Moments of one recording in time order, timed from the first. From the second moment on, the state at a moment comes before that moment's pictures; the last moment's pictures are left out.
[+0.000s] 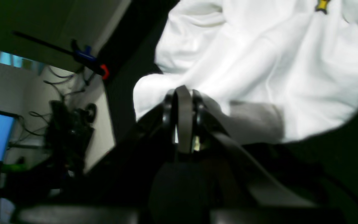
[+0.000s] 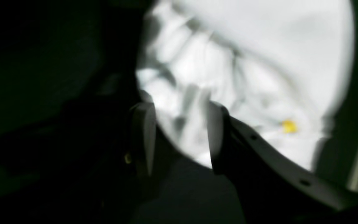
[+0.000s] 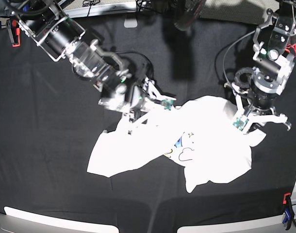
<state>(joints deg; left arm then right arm) 7.6 -29.3 14.1 117.9 14.5 -5.5 43.4 16.4 18.3 -48.0 90.7 -12.4 28.8 -48.9</state>
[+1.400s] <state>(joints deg) 1.2 -29.4 14.1 109.6 10.9 -4.7 42.2 21.6 7.8 -50.2 70.9 -26.7 18.5 -31.5</state>
